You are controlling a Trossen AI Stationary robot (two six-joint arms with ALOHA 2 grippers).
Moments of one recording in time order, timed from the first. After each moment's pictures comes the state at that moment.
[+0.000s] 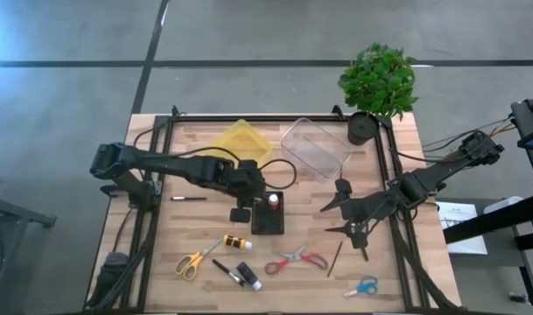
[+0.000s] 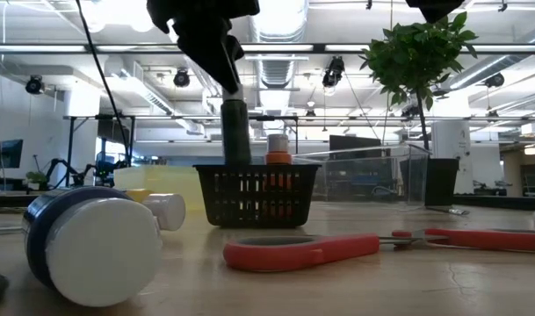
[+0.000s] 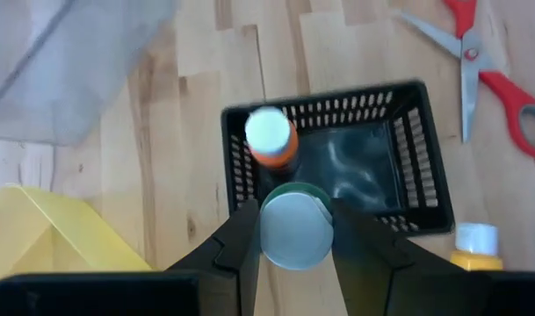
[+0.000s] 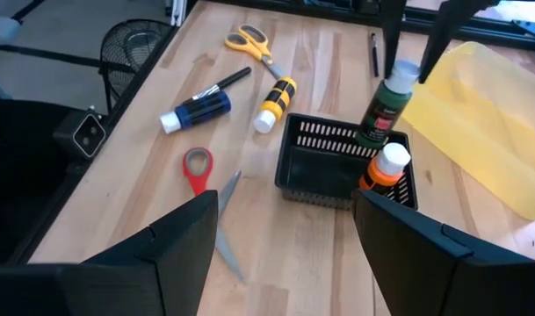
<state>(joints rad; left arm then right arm) -0.07 1.64 1.34 -0.75 -0.08 0.10 0.49 1.03 0.87 -0.43 0.26 0.17</state>
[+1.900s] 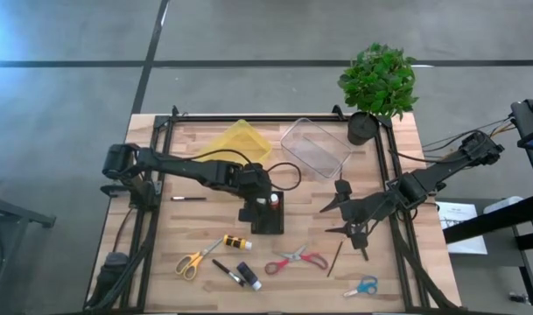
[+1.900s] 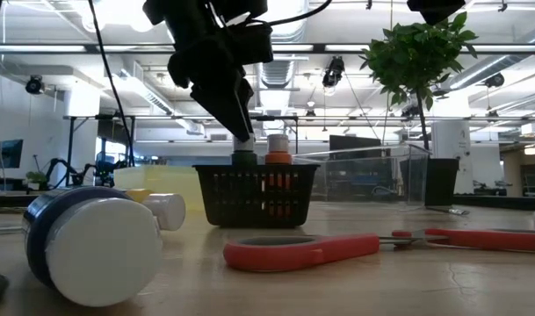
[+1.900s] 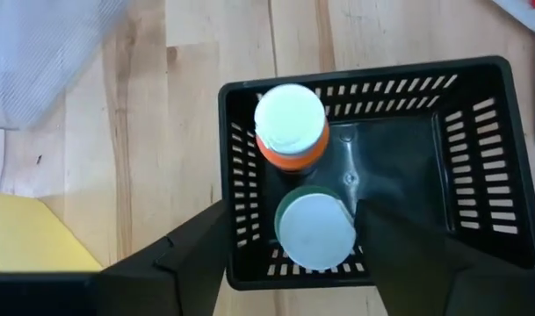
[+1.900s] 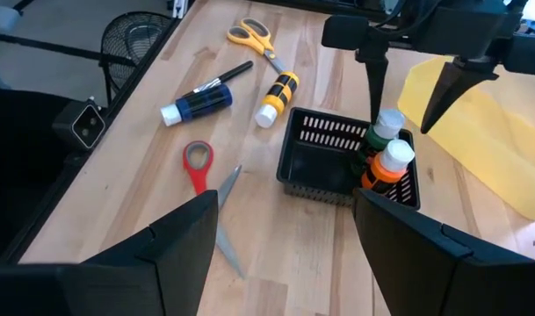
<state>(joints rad) -0.02 1.74 1.24 -0.58 -0.06 0.10 0.49 1.03 0.86 -0.43 0.25 0.16</state>
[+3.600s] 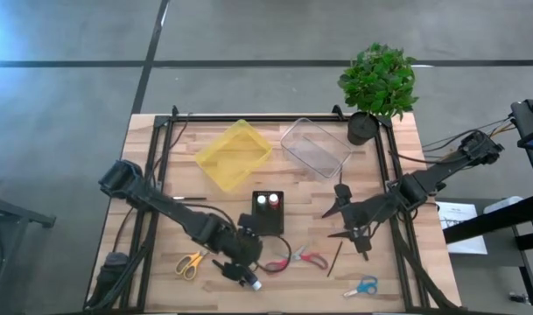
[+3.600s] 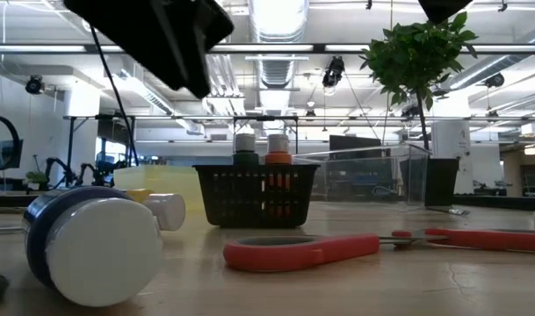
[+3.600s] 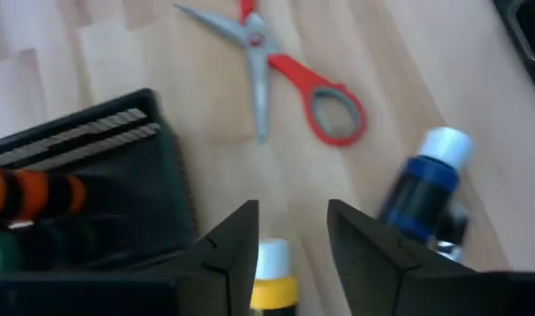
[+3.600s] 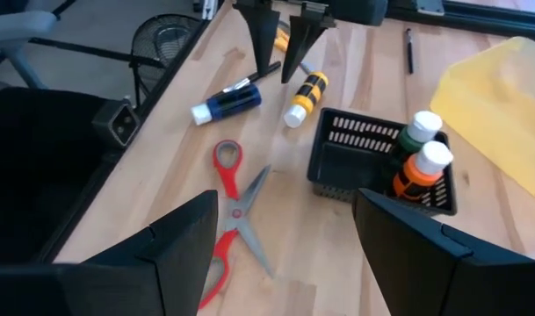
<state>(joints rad) -0.49 1.81 1.34 -0.63 -0.18 -0.11 0.52 1.04 0.85 -0.41 0.20 0.18</state>
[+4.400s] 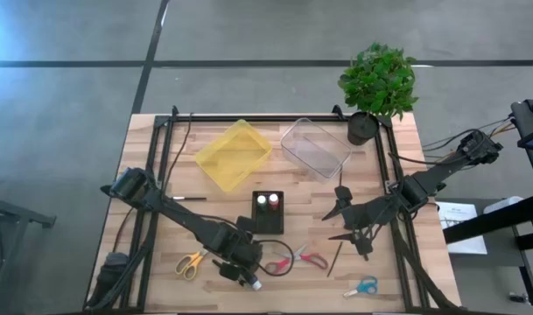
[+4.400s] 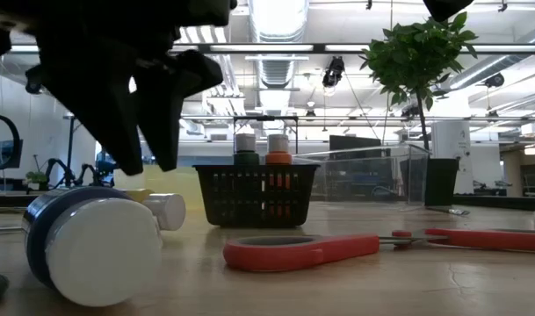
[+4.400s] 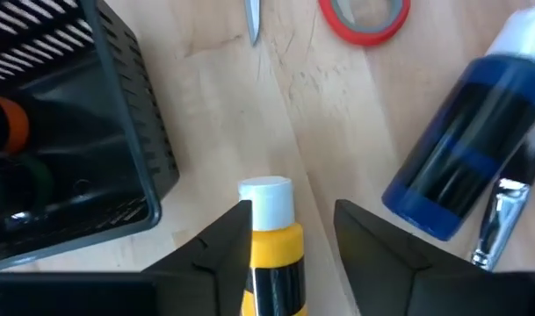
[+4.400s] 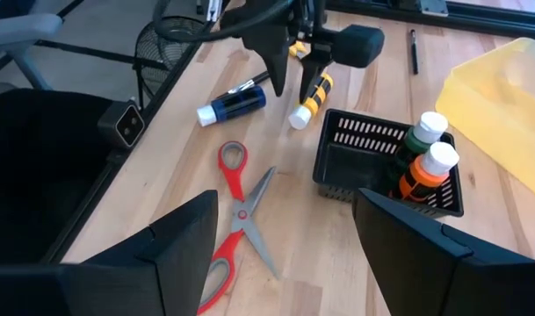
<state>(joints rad) -0.49 1.93 1.38 -0.79 -0.16 -0.14 0.54 1.04 0.85 -0.41 0.21 0.19</state>
